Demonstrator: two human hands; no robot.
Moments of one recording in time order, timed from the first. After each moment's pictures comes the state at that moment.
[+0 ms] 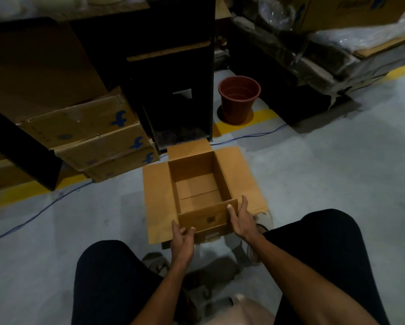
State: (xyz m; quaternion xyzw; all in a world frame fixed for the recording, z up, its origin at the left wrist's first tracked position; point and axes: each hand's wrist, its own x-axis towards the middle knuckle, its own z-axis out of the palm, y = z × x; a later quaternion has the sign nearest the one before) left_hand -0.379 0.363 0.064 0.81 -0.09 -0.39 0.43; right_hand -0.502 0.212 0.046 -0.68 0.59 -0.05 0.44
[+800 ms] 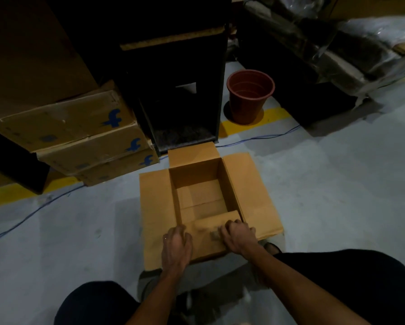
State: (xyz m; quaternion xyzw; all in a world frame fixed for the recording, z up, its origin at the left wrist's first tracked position) left_hand -0.304 0.319 0.000 0.89 -0.30 -0.24 0.23; right_hand -0.447 0.172 0.007 -0.84 0.45 0.17 0.24
